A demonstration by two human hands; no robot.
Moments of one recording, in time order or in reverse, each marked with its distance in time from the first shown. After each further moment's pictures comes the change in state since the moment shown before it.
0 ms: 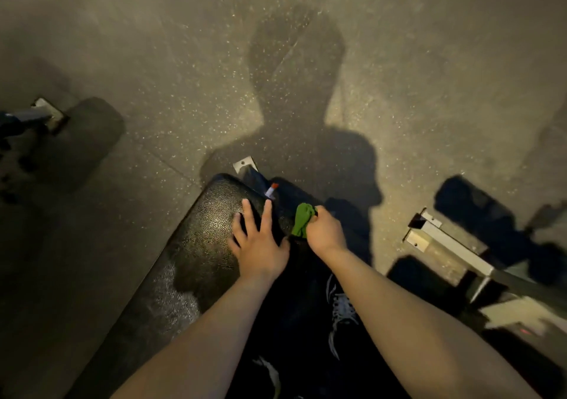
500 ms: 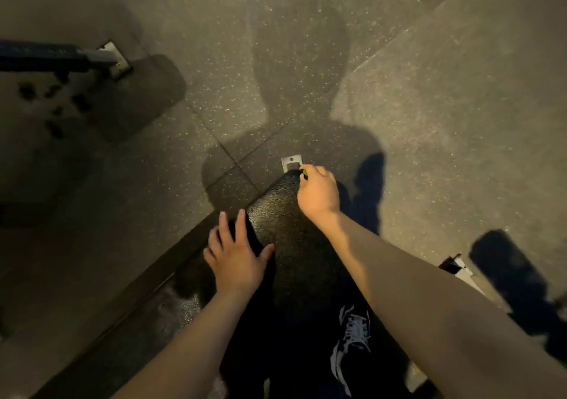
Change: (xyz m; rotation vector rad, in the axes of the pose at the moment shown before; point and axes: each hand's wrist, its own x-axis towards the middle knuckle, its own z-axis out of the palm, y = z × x) left_hand -0.004 -0.139 -0.043 -0.164 0.131 -0.289; right_hand 0.024 -0.155 0.076 -0.356 0.096 -0.491
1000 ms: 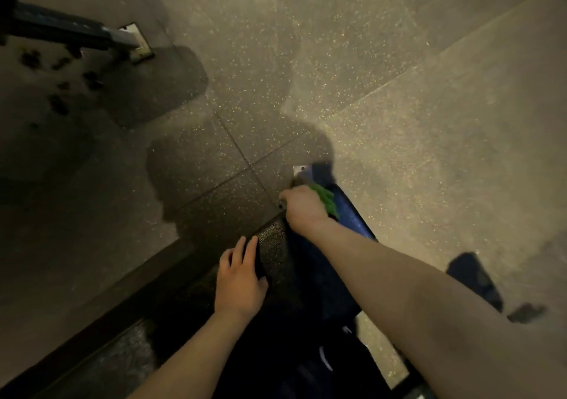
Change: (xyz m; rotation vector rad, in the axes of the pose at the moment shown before) left_hand -0.009 -0.088 -0.042 -0.098 -0.223 0.135; right_hand -0.016 -0.109 0.039 -0.560 -0.298 -0.276
